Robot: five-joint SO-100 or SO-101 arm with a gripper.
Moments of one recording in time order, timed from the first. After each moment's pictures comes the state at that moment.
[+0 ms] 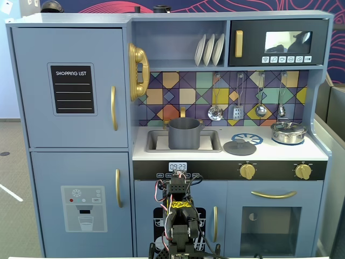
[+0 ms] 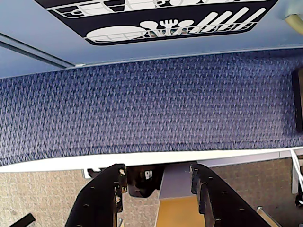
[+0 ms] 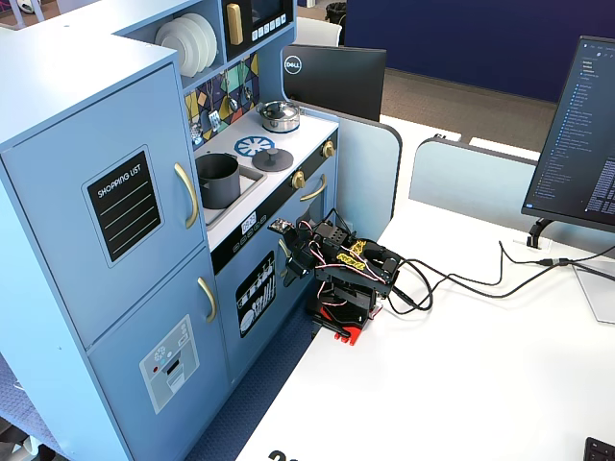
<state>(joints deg) -3.6 182.5 172.1 77.2 -86.3</state>
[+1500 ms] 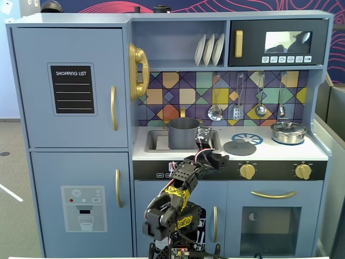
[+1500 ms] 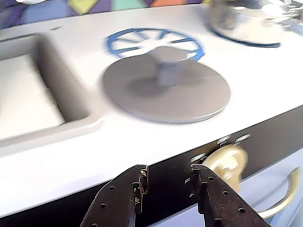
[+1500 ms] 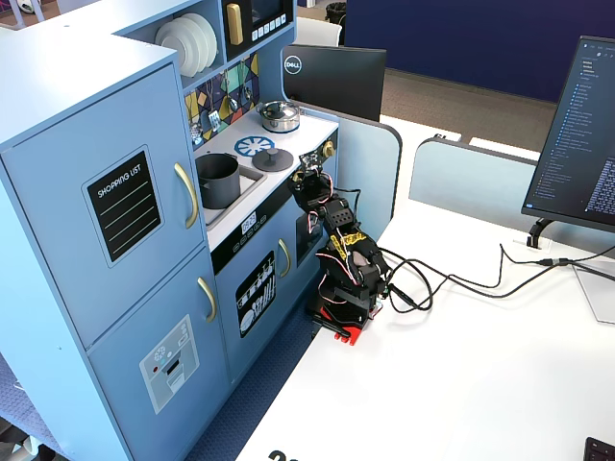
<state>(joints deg) 33.8 170.2 153.4 19.4 -97.4</state>
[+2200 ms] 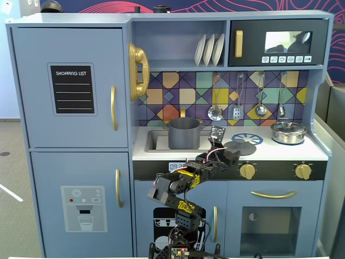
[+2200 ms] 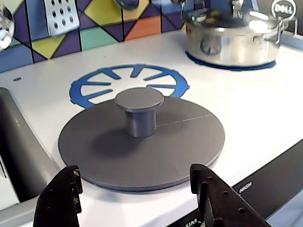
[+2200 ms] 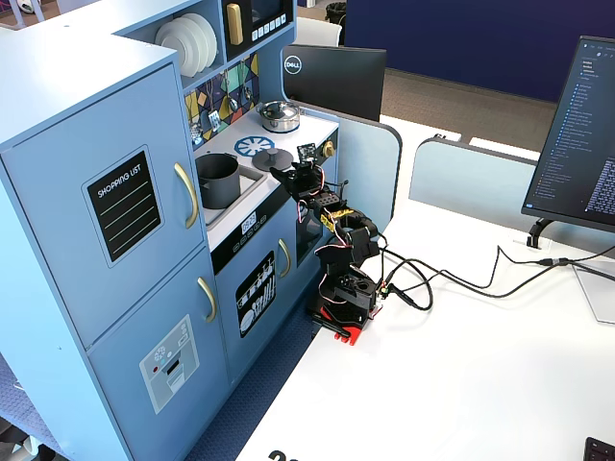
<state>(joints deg) 35.1 139.3 148.7 -12.7 -91.7</state>
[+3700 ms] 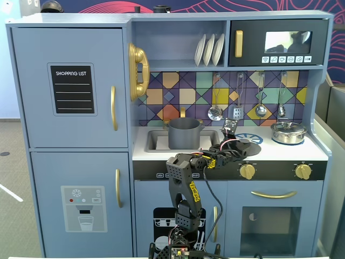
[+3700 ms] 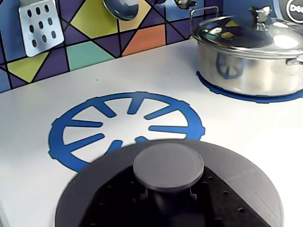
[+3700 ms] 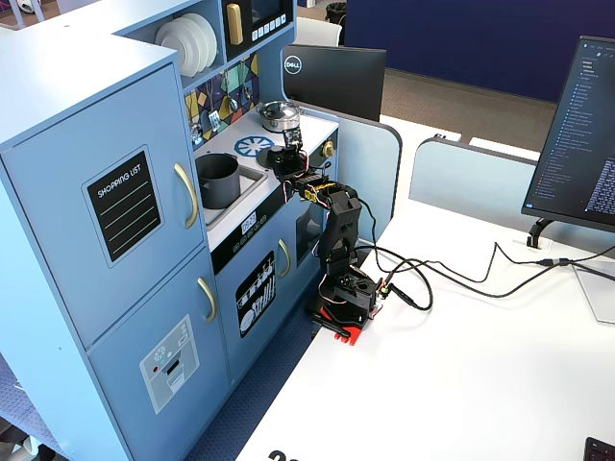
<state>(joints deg) 34.3 105.0 123.5 -22.9 -90.9</state>
